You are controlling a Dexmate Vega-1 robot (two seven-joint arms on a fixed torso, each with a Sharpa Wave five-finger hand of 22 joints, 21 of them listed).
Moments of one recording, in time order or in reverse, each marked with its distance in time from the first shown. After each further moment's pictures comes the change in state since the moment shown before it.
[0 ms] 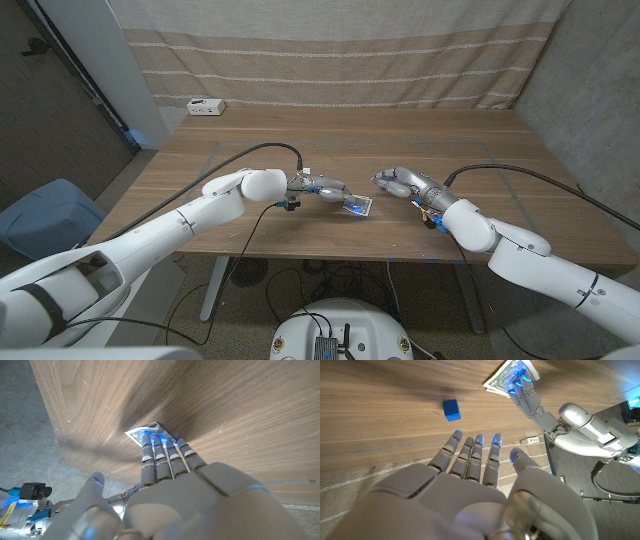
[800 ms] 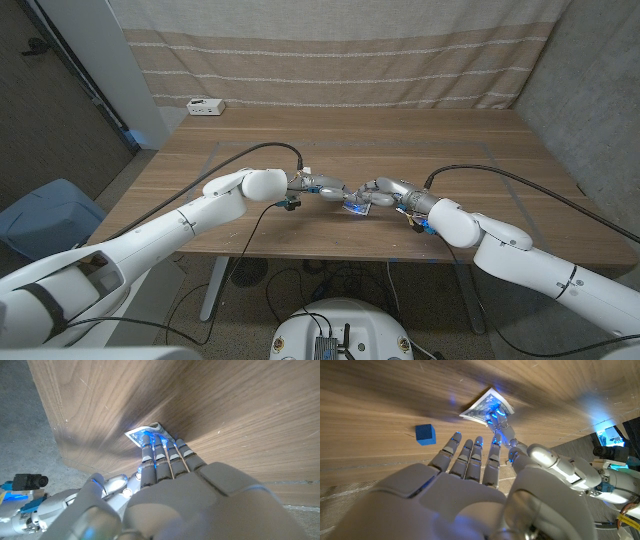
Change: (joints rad) left arm 0.000 0.000 0.003 0.000 0.003 0.015 -0.005; left_hand -0.005 -0.005 -0.012 0.004 0.004 -0.004 -0.004 0.001 -0.005 -0.004 -0.004 0.004 0.000 -0.002 -0.002 0.000 0.000 -0.001 -0.001 0.005 0.000; right arm 0.099 0.039 -0.105 0.029 -0.074 -0.011 0.165; right_hand 0.016 0.006 0.012 0.004 0.000 -0.015 -0.014 -0.012 0.000 -0.028 -0.016 -0.015 0.000 -0.042 -0.002 -0.005 0.010 -0.027 -0.027 -0.009 0.000
